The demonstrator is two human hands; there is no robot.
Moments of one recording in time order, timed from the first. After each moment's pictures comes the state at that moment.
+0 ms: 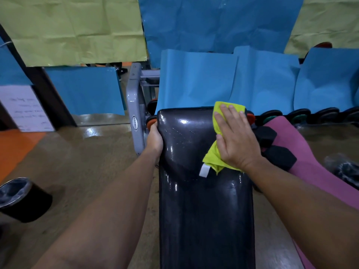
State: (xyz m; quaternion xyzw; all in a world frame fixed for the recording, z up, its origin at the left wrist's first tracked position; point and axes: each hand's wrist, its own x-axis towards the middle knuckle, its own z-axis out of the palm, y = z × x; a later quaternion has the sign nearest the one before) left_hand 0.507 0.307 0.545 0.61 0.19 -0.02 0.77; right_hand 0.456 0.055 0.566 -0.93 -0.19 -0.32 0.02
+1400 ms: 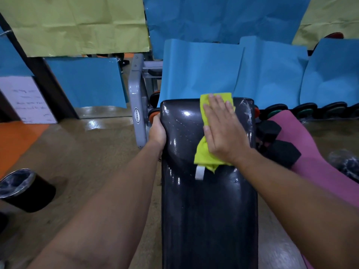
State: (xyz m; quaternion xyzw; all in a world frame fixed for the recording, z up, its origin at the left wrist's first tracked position) left_hand 0.510 0.308 0.541 0.60 0.20 -0.01 0.77; right_hand 0.463 0.096 0.571 -0.92 -0.22 -0.31 0.06
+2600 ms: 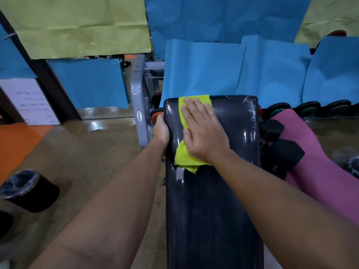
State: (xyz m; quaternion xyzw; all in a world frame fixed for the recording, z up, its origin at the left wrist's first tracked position) left_hand 0.502 0.301 0.553 0.59 0.19 -0.01 0.79; right_hand 0.455 0.156 0.565 -0.91 -0.24 -0.34 0.07
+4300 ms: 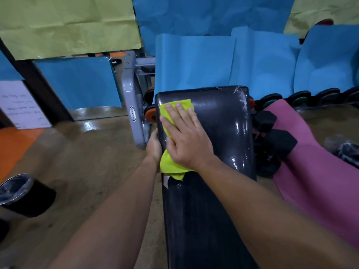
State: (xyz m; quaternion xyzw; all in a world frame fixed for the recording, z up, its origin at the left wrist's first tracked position) left_hand 0.452 0.298 0.524 0.59 0.18 -0.02 0.79; right_hand 0.425 0.179 0.544 -0.90 -0.24 -0.34 0.07
